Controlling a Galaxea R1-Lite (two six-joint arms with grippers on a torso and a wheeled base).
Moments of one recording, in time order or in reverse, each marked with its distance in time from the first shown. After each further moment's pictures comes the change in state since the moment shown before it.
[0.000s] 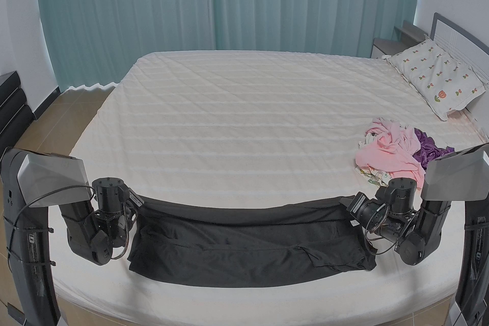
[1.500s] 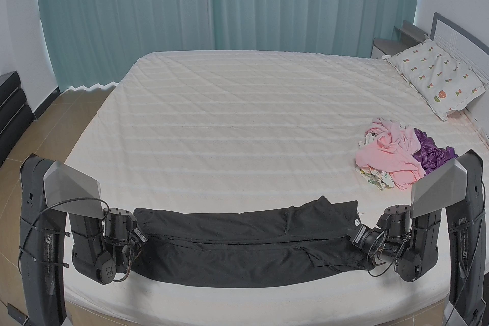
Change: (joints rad) left arm -0.010 0.138 0.128 -0.004 -0.056 -0.002; right arm -0.037 0.171 0.118 -0.076 -0.069 -0.100
